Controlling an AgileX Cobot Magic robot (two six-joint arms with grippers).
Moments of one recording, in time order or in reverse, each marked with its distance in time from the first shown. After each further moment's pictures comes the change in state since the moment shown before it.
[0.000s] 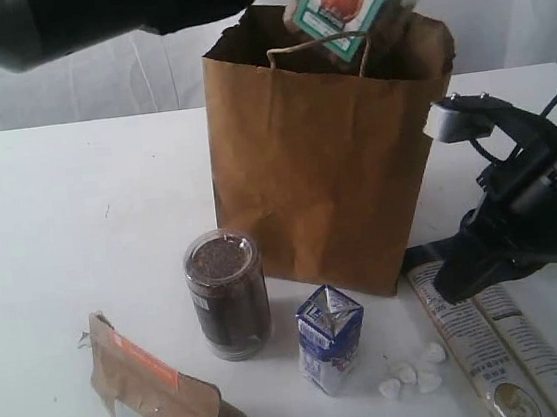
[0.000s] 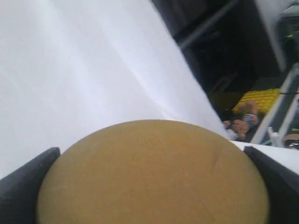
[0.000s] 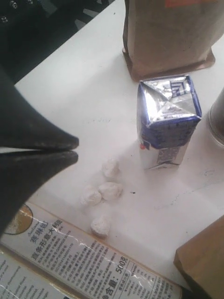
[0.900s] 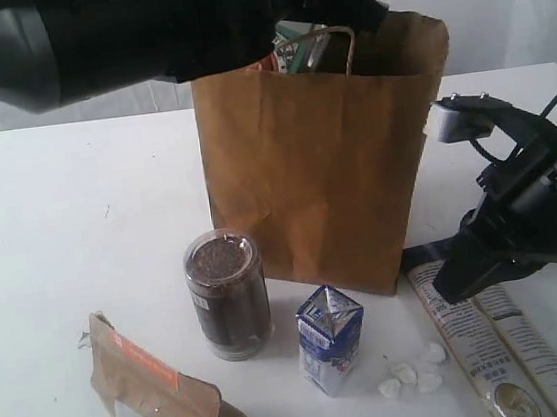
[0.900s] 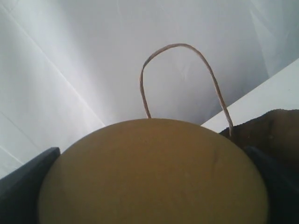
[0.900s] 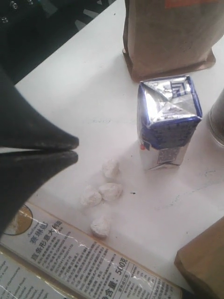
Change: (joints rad) left arm -0.019 0.000 0.101 -0.145 -0.447 0.000; right arm 0.000 0.000 0.000 0.000 0.002 0.000
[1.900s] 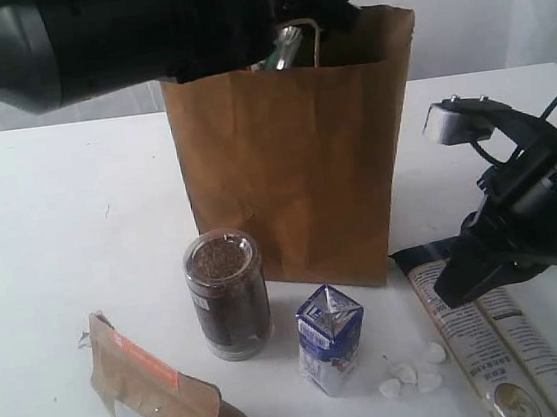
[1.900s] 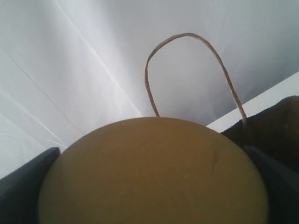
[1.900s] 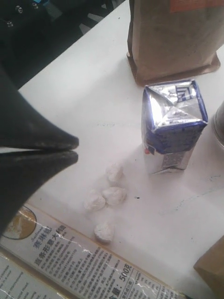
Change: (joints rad) left arm 0.000 0.000 0.000 0.000 -0.139 0.000; right arm 0.000 0.000 0.000 0.001 0.017 0.000
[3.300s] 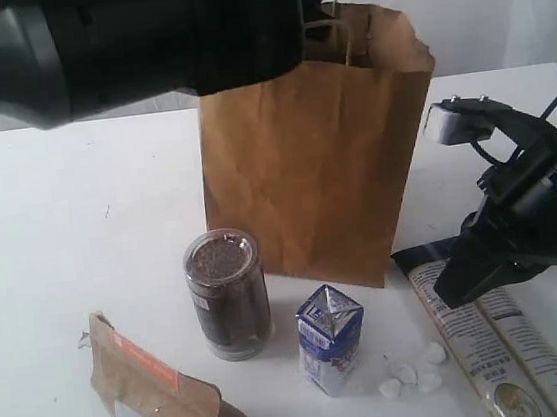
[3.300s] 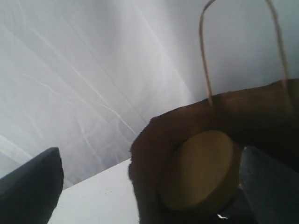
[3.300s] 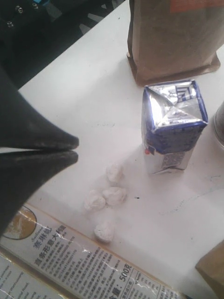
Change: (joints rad) left arm -0.075 -0.004 0.000 0.000 -0.280 0.000; right arm 0.000 0.000 0.000 0.000 0.000 0.000
